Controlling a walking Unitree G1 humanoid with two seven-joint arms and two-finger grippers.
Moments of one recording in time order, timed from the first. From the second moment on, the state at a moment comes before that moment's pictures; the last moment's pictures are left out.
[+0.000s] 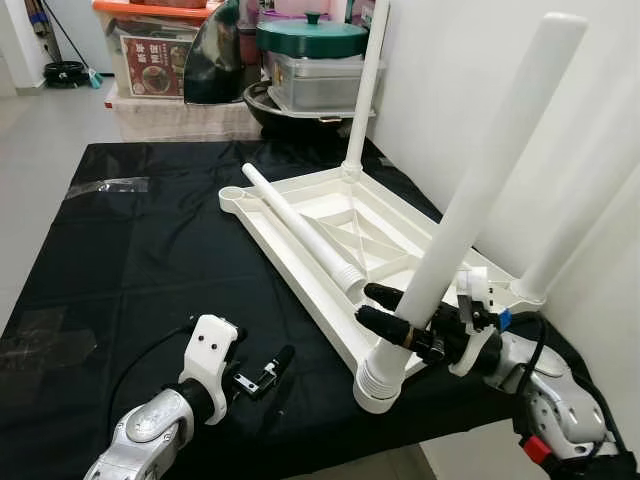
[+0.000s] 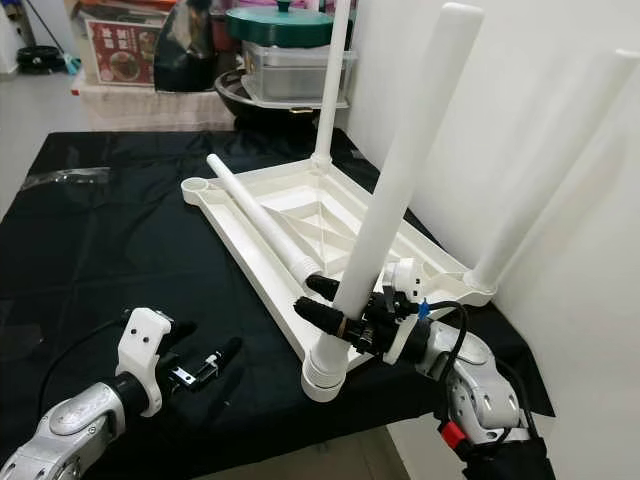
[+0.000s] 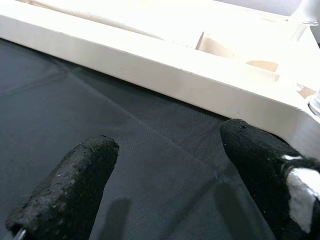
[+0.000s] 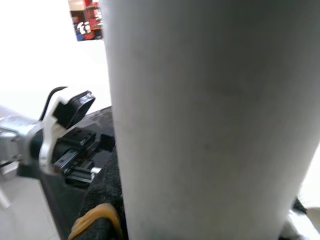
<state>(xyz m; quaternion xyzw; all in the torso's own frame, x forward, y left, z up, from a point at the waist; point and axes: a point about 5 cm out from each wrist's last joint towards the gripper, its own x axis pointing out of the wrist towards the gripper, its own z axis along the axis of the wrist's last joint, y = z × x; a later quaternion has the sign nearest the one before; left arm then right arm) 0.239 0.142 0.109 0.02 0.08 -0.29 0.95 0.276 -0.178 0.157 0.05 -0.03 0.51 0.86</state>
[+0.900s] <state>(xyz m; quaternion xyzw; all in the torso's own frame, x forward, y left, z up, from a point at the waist) 0.241 0.140 0.104 0.02 0.09 -0.29 0.95 0.289 -0.136 0.149 0.02 0.02 0.24 0.97</state>
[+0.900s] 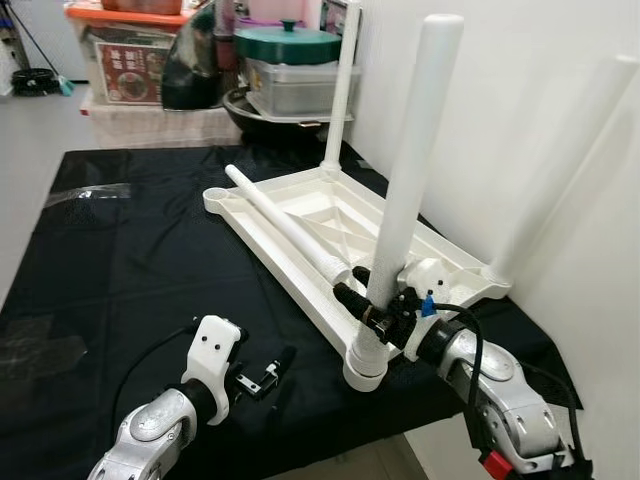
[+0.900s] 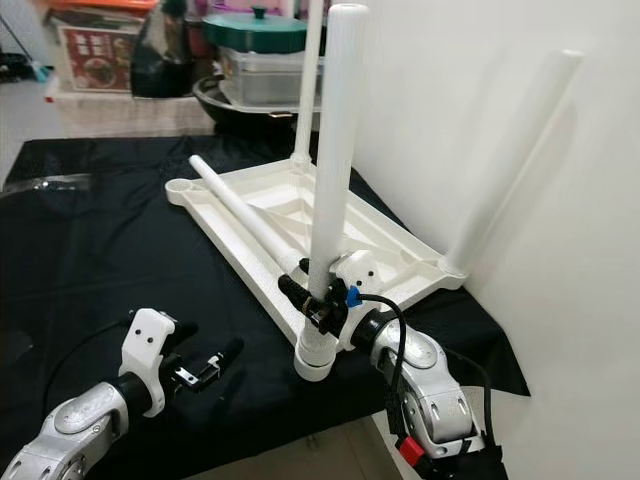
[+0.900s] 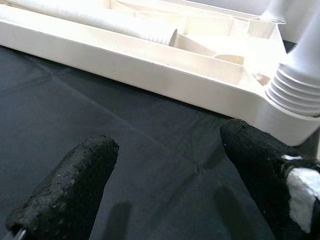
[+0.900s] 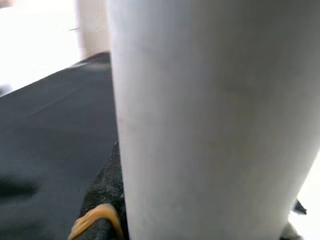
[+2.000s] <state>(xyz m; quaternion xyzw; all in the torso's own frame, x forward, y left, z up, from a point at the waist) 0.245 0.139 0.101 0.02 0.09 -0.28 0.96 0.278 -0.203 0.155 0.03 -0.02 -0.23 0.97</state>
